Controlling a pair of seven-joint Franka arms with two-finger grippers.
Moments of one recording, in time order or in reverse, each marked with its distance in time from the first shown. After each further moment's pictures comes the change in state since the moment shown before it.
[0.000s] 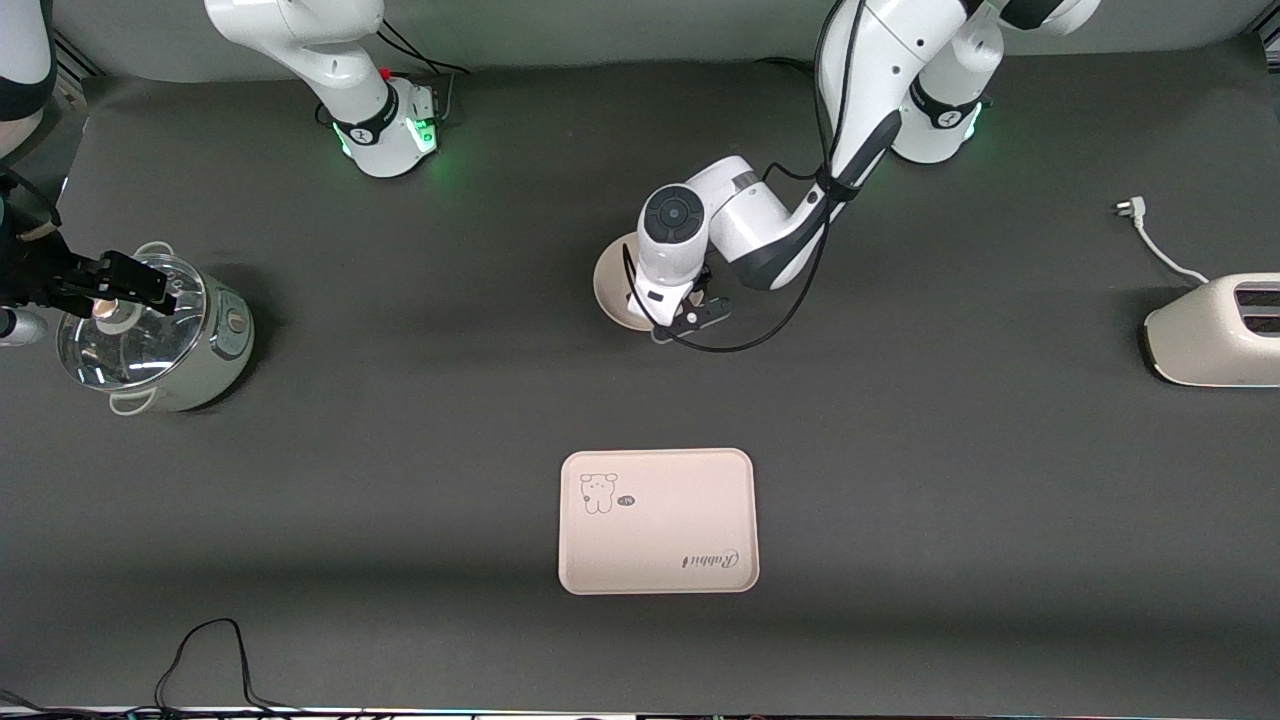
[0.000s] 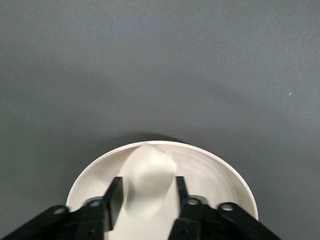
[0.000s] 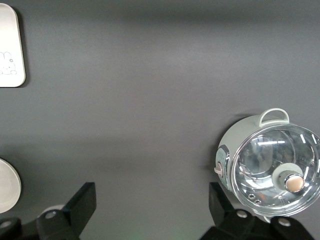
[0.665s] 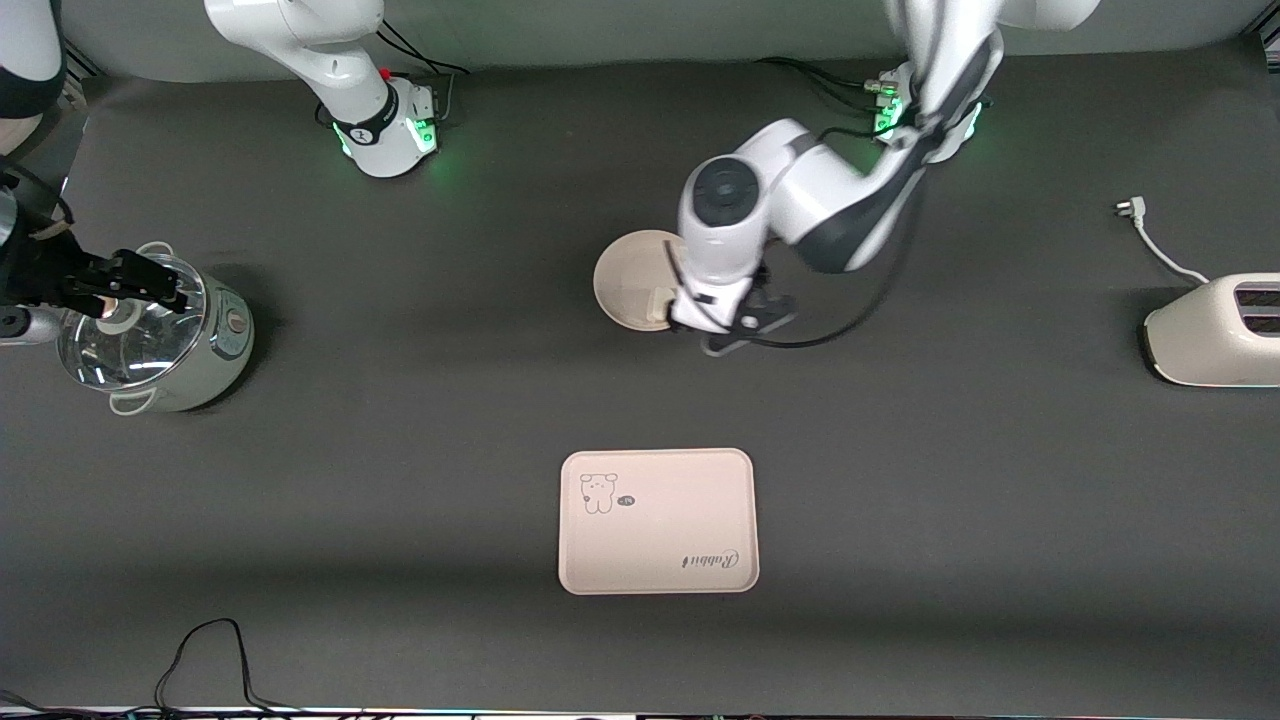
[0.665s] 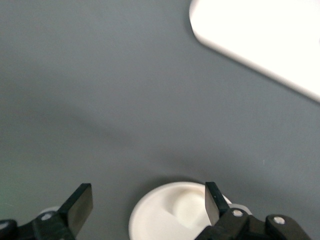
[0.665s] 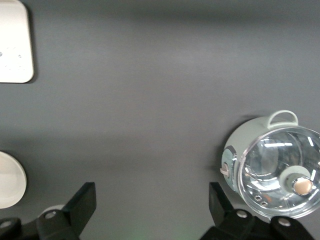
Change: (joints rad) left arm 0.184 -0.257 0.018 0.066 0.001 -0.308 0.126; right arm 0.043 -0.005 0.002 -0.002 0.013 -0.006 0.000
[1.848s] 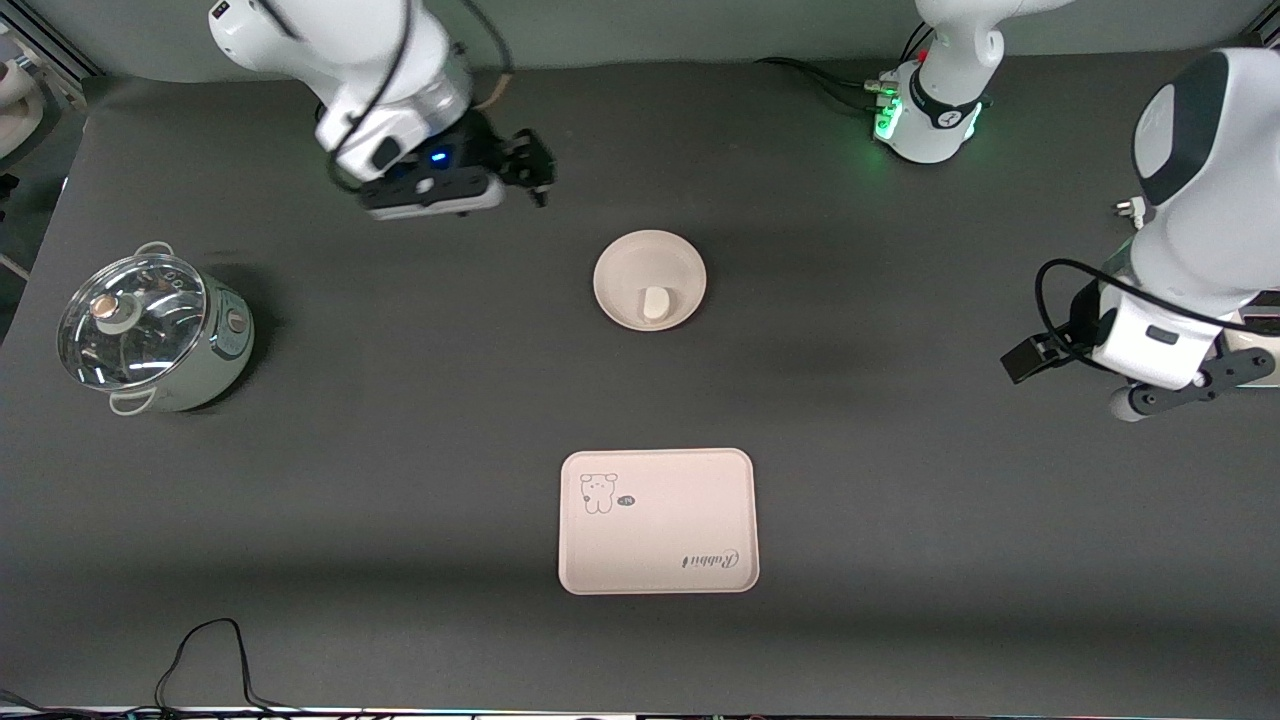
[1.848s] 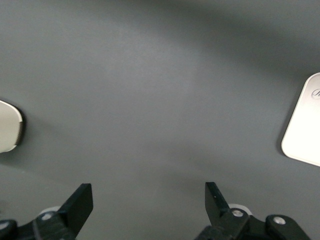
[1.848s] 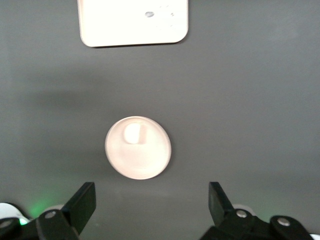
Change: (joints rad) left arm 0.479 -0.197 0.062 0.141 -0.005 -0.260 0.726; right arm 0.691 -0.009 0.010 -0.083 0.127 0.180 0.745
